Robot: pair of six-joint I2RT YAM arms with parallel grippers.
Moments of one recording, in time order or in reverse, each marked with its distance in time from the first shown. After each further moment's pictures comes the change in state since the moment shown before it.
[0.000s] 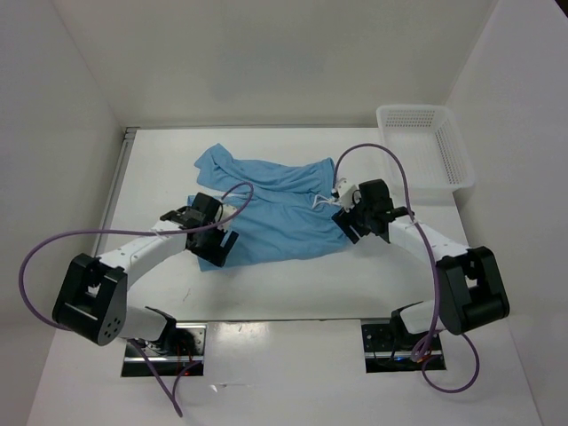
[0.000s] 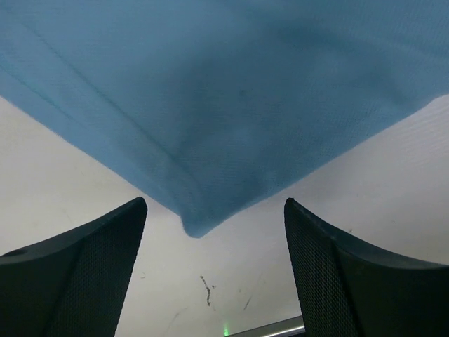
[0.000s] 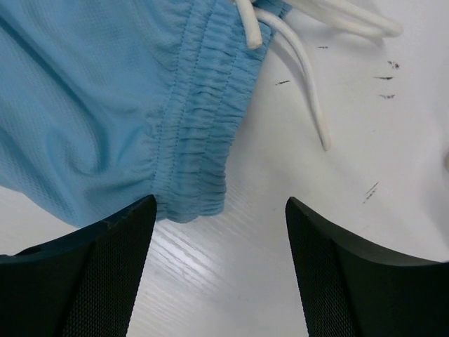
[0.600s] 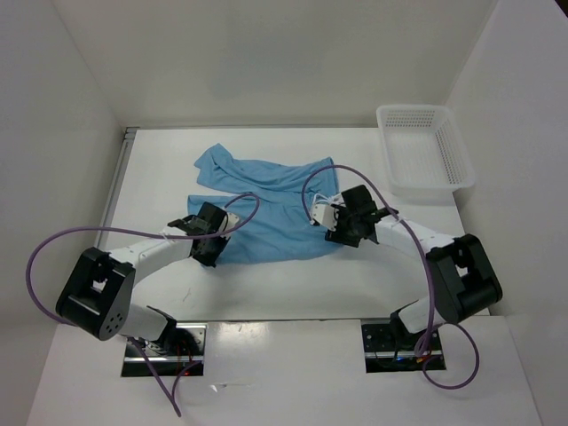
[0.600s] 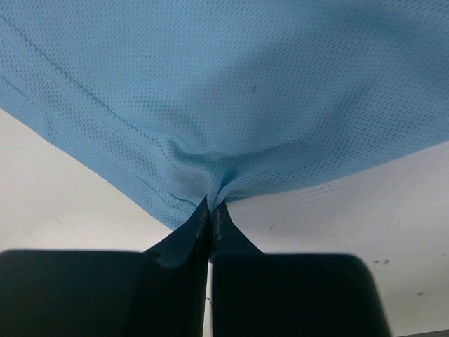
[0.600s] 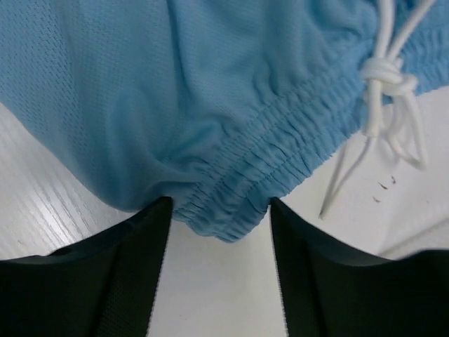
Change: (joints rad) left arm -0.062 0.036 -0.111 0.125 -0.113 0.000; right arm 0.109 0.066 0.033 -0.086 -0.030 -0.518
